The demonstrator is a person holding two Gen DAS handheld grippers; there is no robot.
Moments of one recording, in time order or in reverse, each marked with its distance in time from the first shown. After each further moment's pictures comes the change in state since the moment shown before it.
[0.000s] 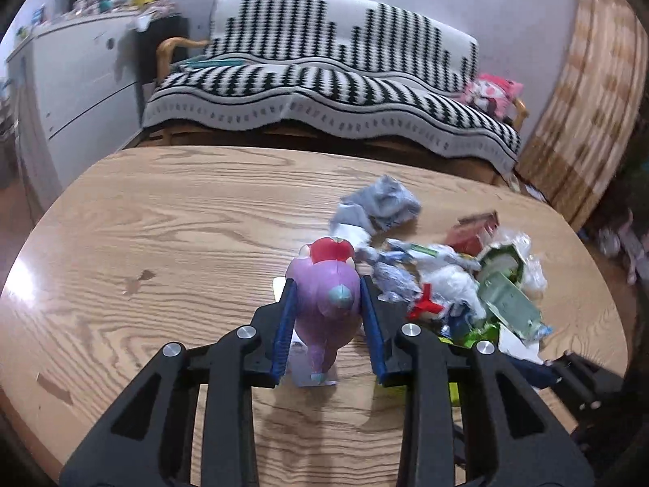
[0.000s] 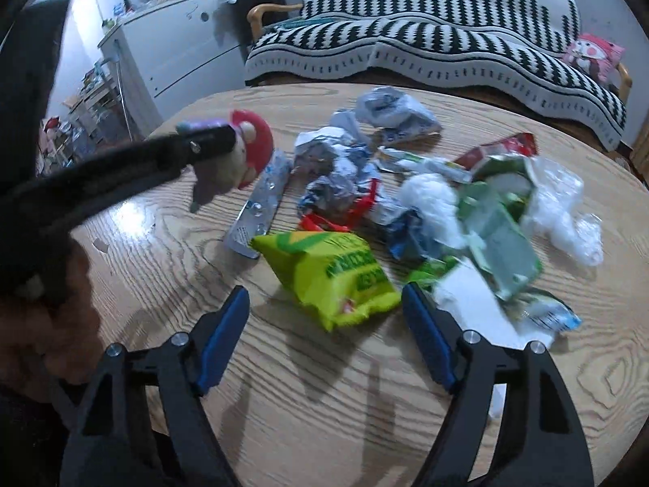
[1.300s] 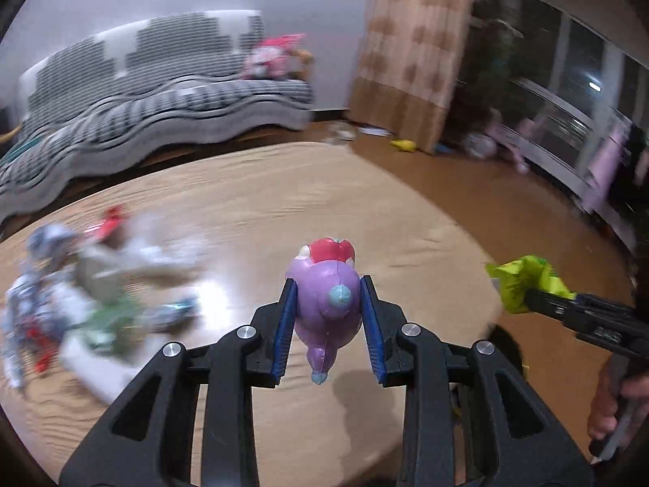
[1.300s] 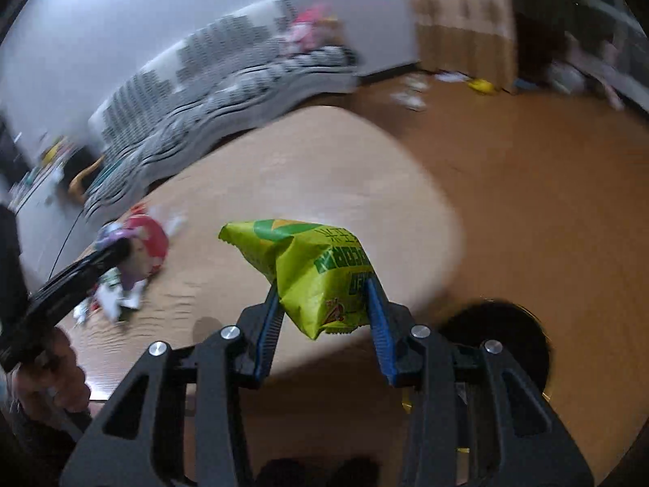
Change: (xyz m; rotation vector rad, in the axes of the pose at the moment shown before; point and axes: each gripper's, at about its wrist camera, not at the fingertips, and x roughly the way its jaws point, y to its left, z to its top) left arm -0.045 -0.366 -0.103 0.468 0.027 -0.475; right arm -0.293 -0.340 -0.270 0.700 -0.251 -0.352
